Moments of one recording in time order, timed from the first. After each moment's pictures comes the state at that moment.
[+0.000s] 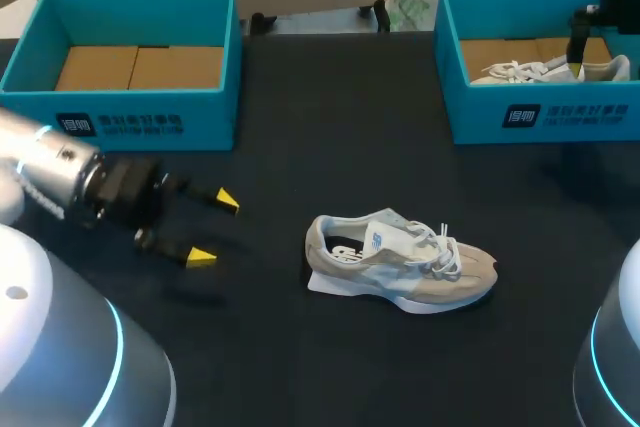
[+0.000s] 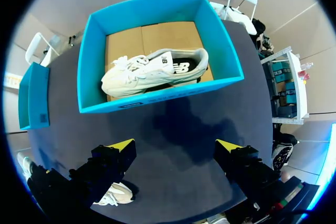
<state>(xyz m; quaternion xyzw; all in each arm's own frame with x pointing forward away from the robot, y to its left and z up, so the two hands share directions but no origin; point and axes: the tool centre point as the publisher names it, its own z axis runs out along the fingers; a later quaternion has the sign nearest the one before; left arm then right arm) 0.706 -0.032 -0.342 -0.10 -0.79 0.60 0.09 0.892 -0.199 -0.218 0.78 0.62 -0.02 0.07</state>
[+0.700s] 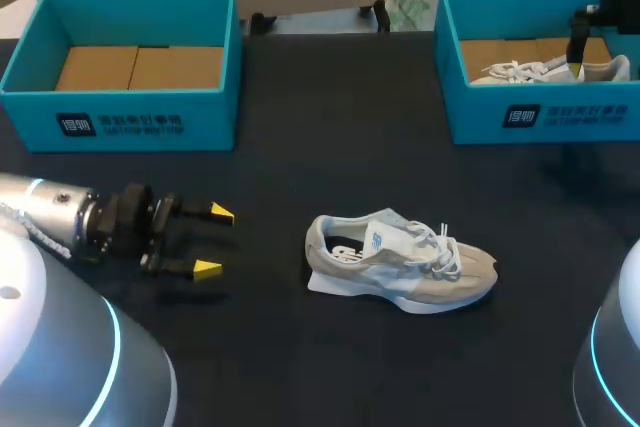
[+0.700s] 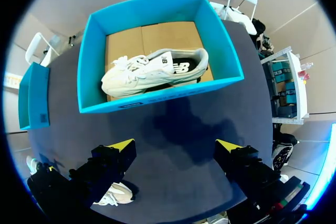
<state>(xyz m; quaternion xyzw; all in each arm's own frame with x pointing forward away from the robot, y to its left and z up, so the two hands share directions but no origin) 0.715 -0.036 -0.376 -0.02 -0.74 0.66 0.06 0.892 -0.199 -0.218 0.78 0.62 -0.02 0.07</state>
